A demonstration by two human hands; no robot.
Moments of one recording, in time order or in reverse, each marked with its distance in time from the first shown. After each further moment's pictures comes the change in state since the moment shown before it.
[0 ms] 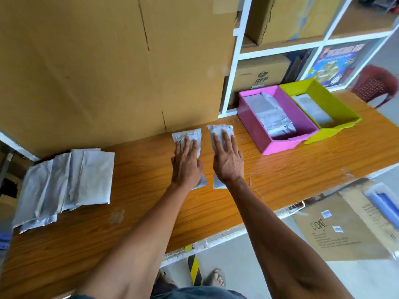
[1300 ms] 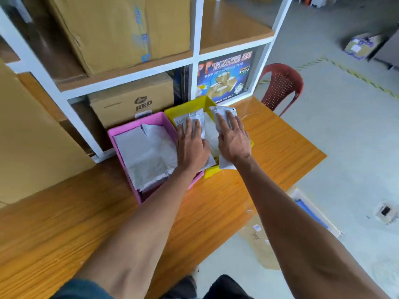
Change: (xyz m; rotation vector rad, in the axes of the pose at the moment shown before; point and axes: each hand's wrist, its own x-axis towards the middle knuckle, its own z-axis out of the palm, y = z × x) left_hand 0.254 0.459 0.197 -0.152 -0.016 0.241; right_hand 0.179 0.470 -0.205 -0.123 0.072 0.250
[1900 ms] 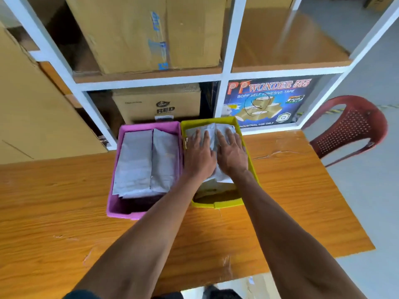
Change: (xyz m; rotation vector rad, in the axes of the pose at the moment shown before) left_hand 0.097 0.008 0.075 0.150 0.050 -0.342; right_hand 0.141 0.039 0.064 0.051 -0.285 -0.337
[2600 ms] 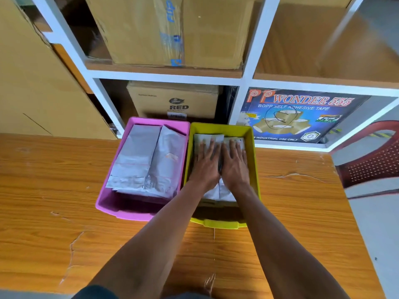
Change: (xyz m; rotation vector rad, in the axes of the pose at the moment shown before) left_hand 0.026 -0.020 0.071 0.307 -0.097 0.145; right_hand 0.049 0.033 0.057 -0.036 -0.006 -0.230
